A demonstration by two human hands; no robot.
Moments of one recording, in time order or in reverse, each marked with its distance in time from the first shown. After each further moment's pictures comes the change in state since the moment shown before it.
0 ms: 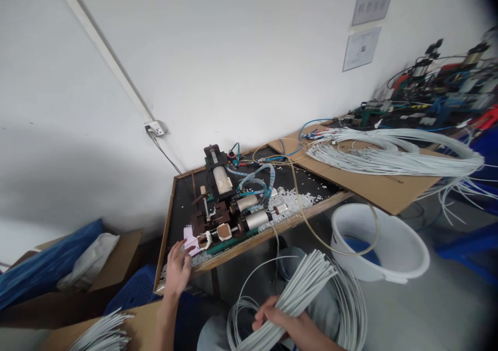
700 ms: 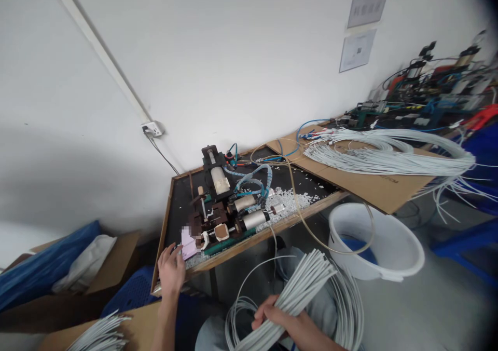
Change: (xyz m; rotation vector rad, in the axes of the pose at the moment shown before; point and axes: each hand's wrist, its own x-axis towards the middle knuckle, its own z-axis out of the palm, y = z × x) left_hand 0.003 -0.002 0.004 0.178 0.130 -0.166; right_hand -0.006 -0.007 0.001 0.039 0.021 -0.016
